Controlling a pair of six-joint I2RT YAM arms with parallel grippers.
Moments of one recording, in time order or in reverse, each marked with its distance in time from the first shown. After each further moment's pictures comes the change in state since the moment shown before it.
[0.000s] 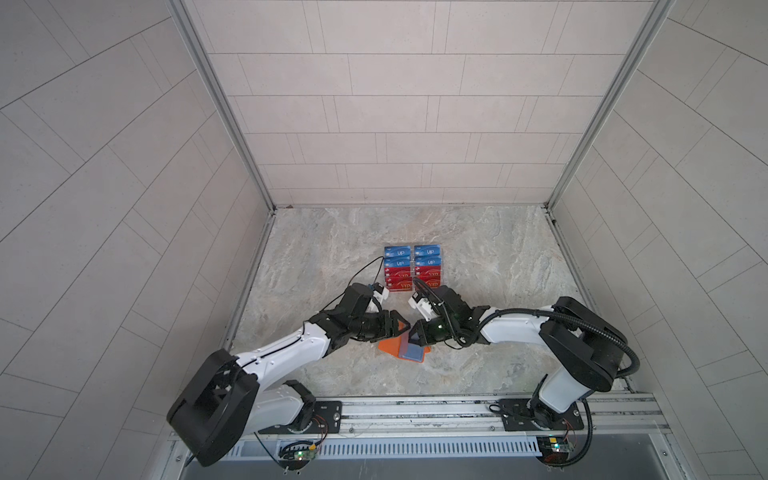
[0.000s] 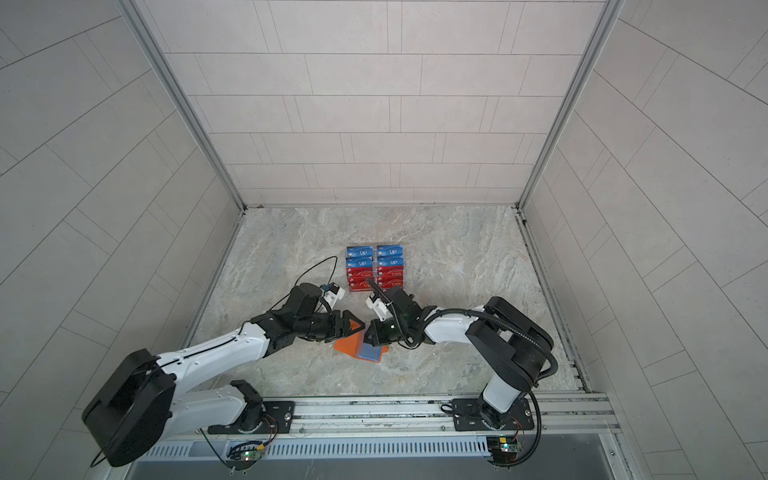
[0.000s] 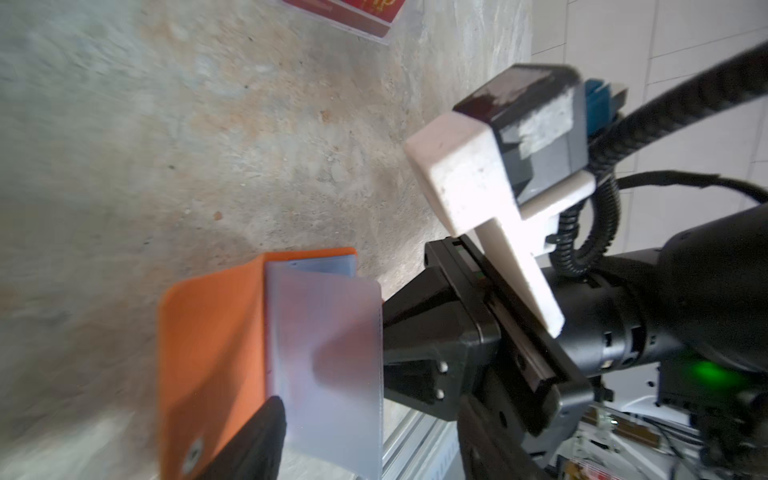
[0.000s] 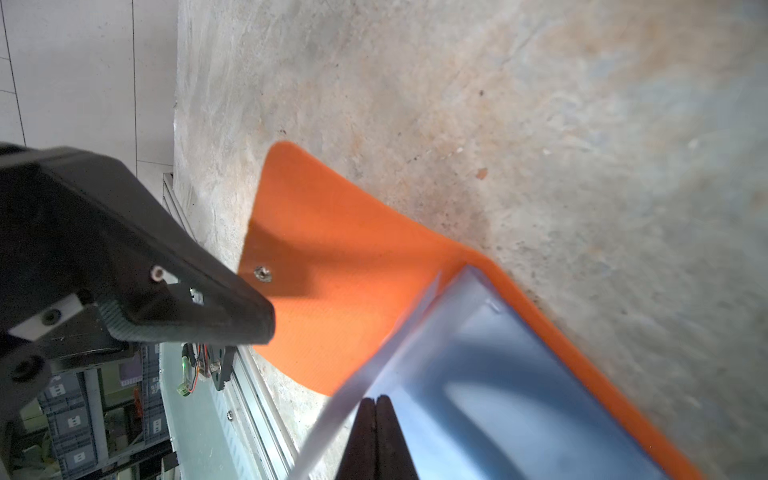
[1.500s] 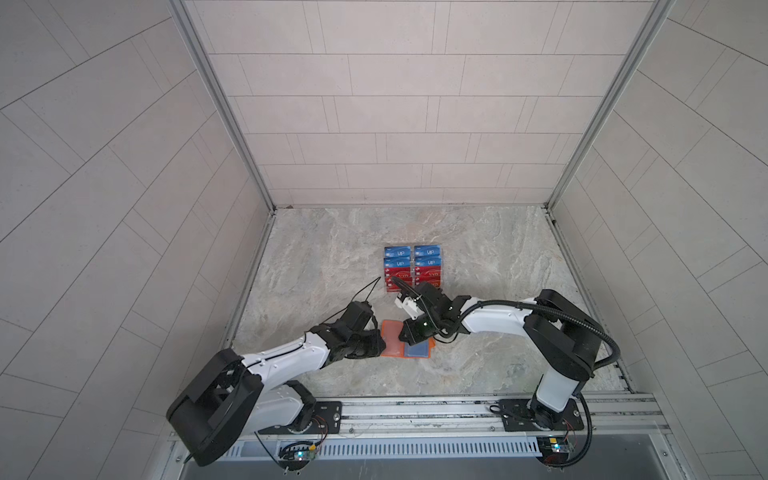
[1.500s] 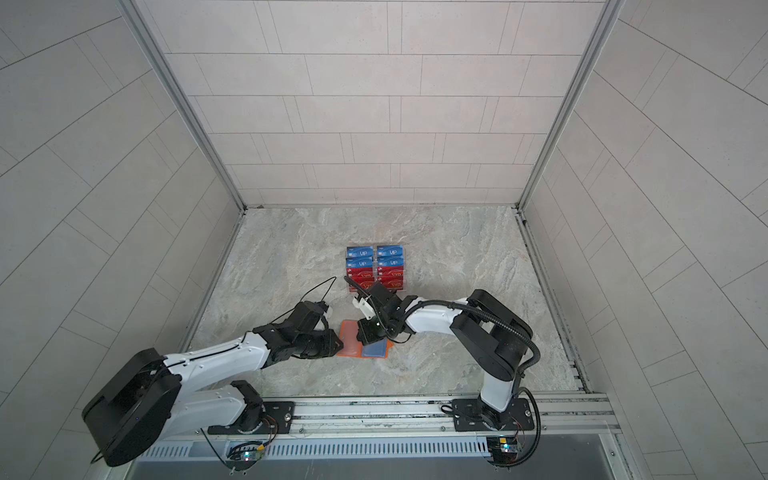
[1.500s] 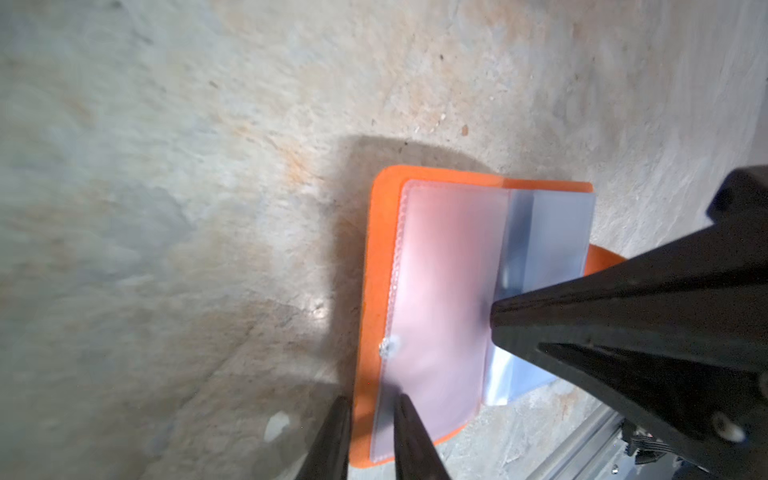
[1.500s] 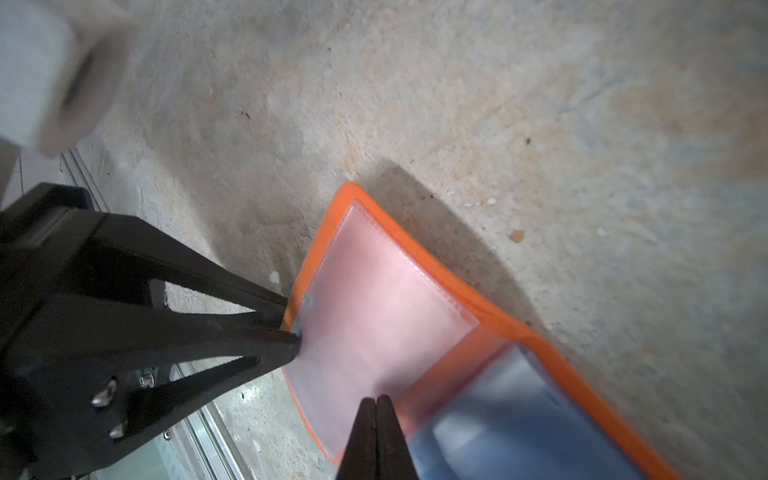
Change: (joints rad) left arm -0.067 0.019 -0.142 -0.042 -0.245 0.013; right arm 0.051 0.118 0.231 -0.285 0.117 -0.179
